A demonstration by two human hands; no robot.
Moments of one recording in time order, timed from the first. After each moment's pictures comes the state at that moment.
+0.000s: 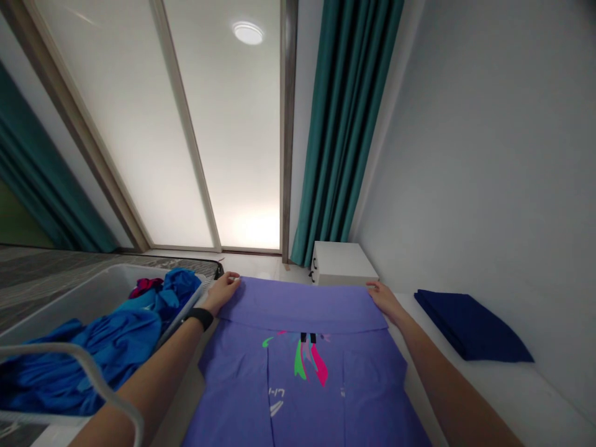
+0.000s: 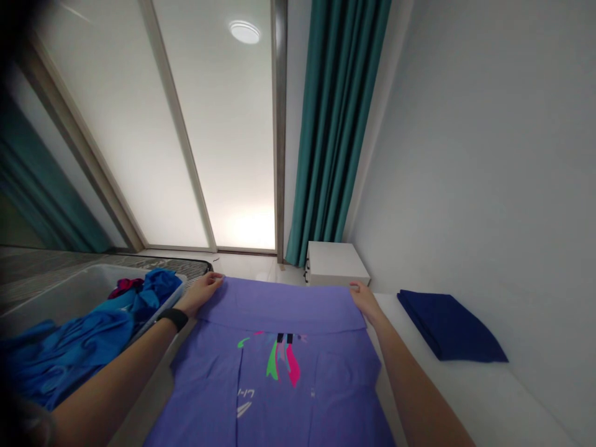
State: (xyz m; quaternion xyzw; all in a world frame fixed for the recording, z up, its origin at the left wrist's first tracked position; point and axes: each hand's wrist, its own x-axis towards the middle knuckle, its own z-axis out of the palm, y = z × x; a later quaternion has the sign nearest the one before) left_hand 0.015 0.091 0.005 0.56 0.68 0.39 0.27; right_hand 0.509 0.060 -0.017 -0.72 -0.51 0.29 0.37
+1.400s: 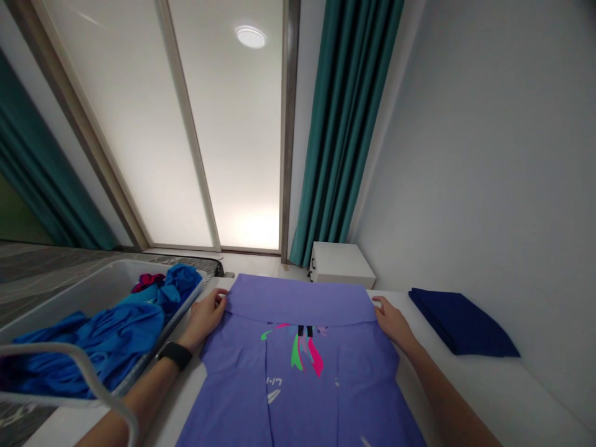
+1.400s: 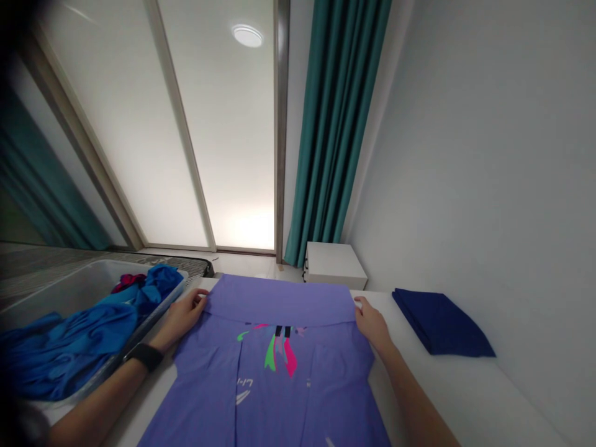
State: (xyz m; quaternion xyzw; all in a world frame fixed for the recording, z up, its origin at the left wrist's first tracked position) left_hand -0.002 0.018 -0.005 0.67 0.69 0.26 0.10; right_hand 0.516 -0.010 -0.023 -0.76 -0.62 0.10 0.18
